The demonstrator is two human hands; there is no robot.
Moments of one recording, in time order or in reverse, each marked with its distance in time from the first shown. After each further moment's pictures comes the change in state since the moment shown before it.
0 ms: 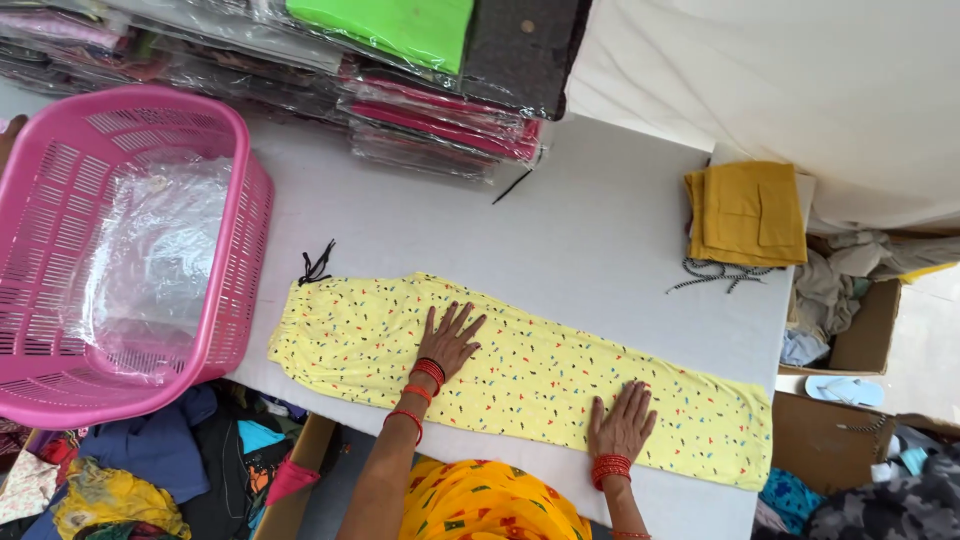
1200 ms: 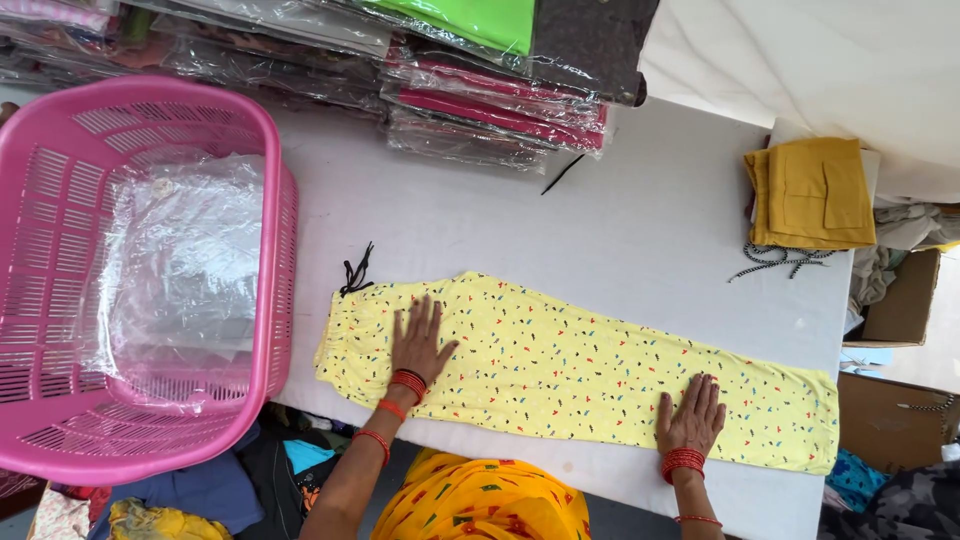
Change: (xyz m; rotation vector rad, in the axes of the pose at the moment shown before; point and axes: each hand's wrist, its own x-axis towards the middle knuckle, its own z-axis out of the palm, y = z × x) left_hand -0.036 -0.153 0.010 -0.246 0.278 0.008; right_hand 0.001 -0.019 -0.017 -0.033 0.019 0.036
